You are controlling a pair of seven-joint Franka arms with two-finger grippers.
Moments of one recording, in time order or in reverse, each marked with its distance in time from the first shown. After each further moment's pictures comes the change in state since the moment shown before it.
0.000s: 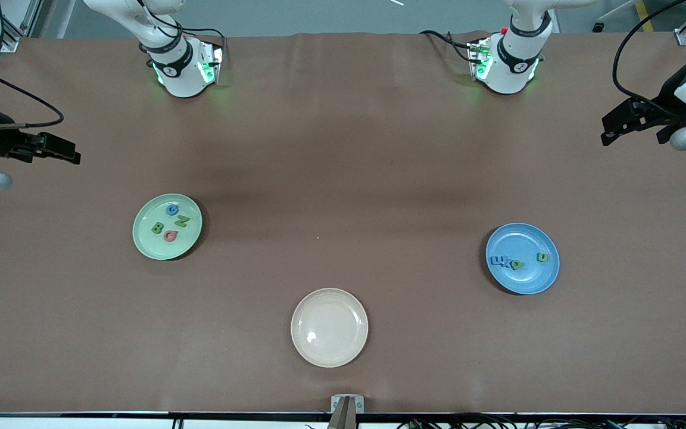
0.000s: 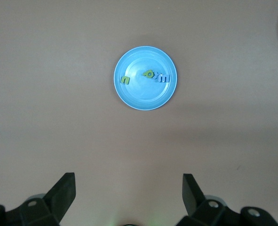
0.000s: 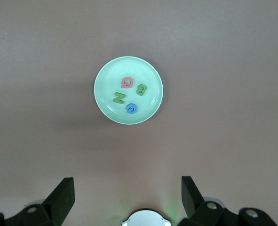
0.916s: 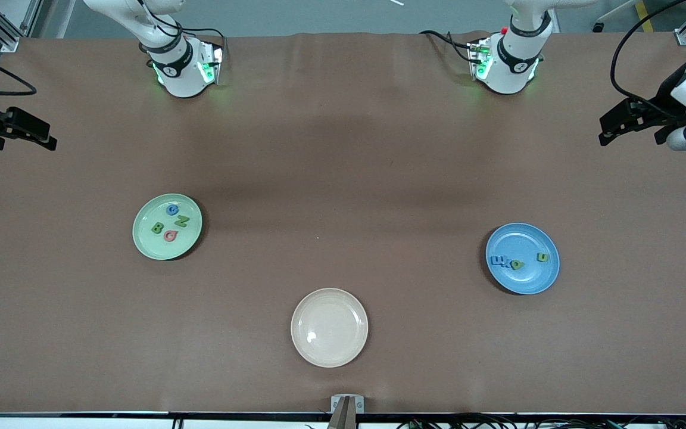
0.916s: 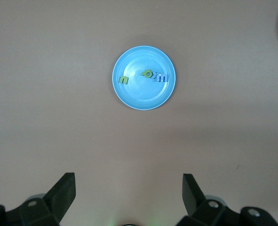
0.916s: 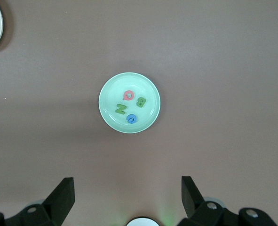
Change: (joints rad) left arm -0.001 0.000 -0.014 0.000 0.000 0.000 -0.006; right arm 0.001 -0.019 -0.004 0.095 -0.003 -0.031 -0.014
